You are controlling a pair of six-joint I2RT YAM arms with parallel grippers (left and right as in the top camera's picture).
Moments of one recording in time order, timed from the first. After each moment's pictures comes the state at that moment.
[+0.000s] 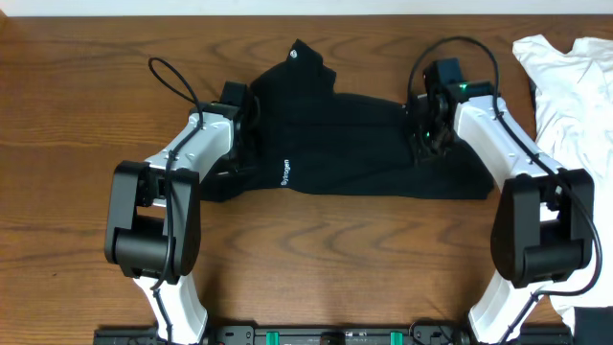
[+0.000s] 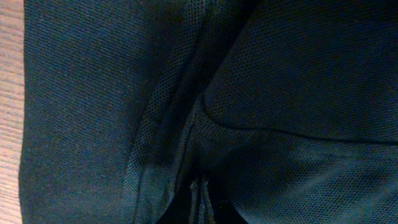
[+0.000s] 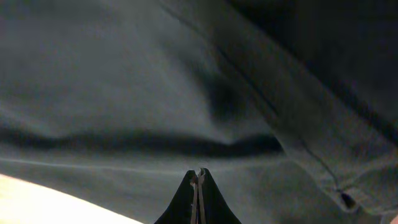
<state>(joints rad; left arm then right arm) -0.19 1.98 1.28 -0.82 -0.12 -0.40 0.15 1.95 1.40 -0.95 -0.02 -0.10</state>
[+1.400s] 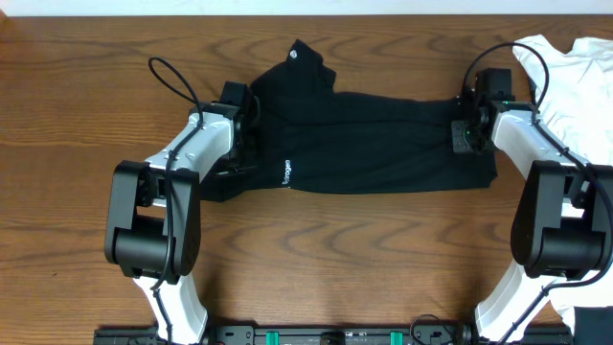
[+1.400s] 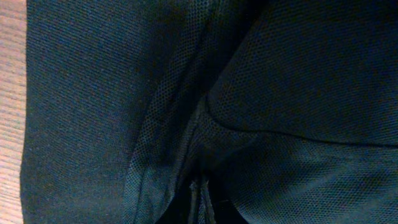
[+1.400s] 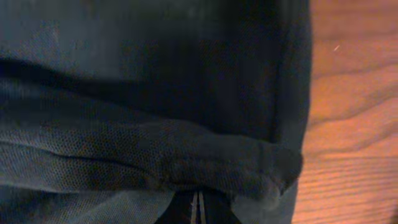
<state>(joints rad) -0.19 1.98 1.28 -0.81 -0.12 -0.40 -0.07 1.97 1.26 -0.55 0.12 -0.09</state>
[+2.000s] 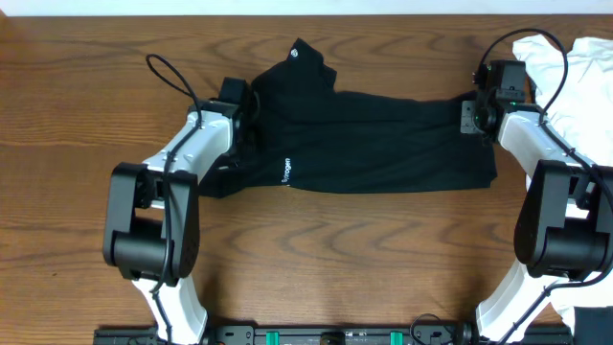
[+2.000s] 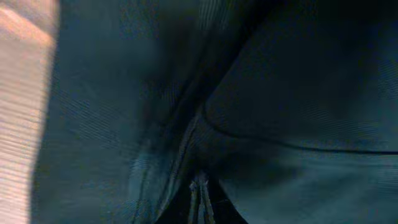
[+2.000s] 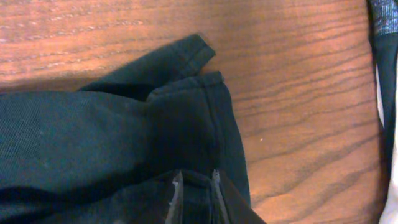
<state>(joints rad) -0.19 1.95 1.30 -0.78 -0.13 -0.40 -0.10 1.97 1.26 -0.32 0.13 -0.04</state>
